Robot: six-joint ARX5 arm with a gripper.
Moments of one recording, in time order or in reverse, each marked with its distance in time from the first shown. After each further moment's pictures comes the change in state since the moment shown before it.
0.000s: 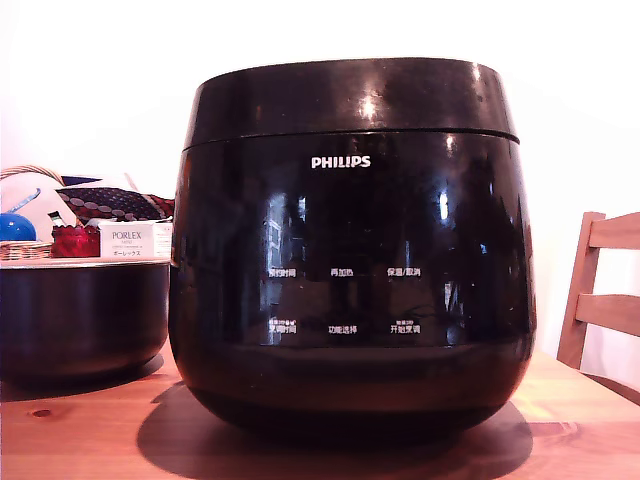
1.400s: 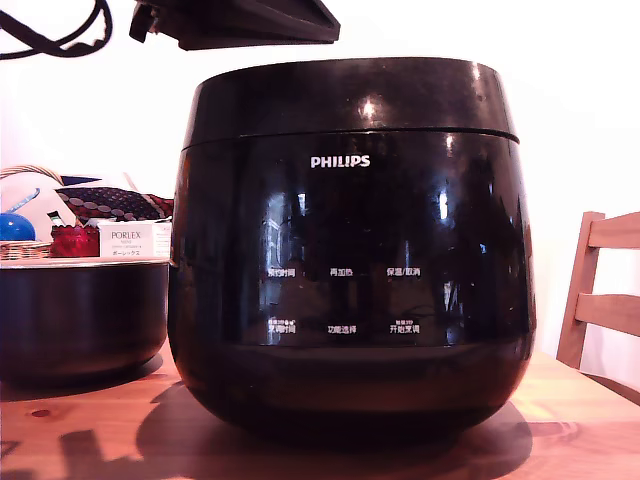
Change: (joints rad) arm -0.385 0.621 0.315 -0.096 -0.390 0.277
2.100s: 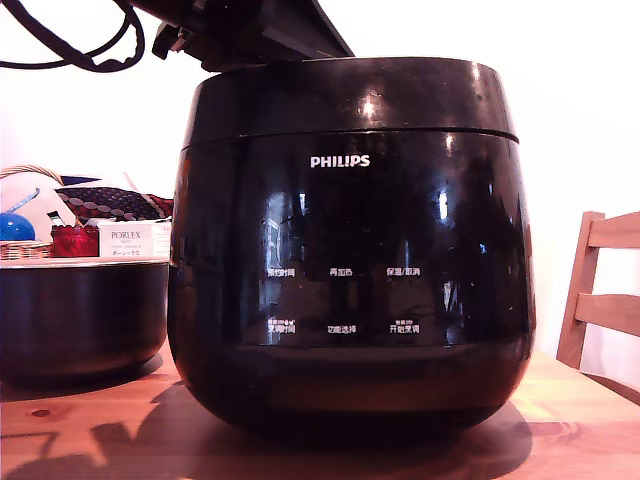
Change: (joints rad) arm 0.000 0.066 0.069 -0.074 -0.023 0.000
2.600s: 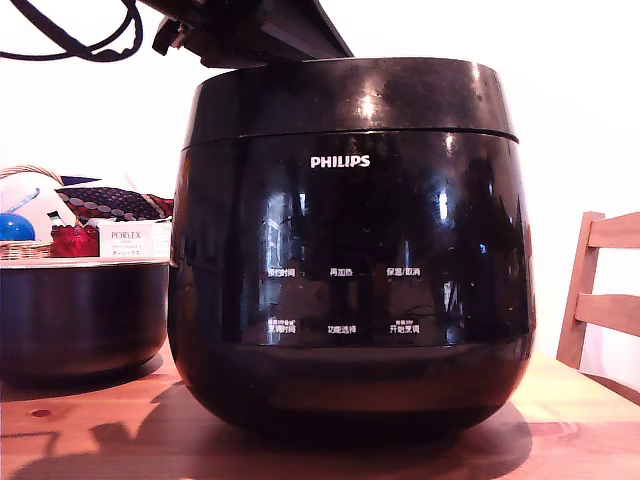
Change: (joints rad) arm 0.000 -0.002 0.037 -0.093 -0.005 0.000
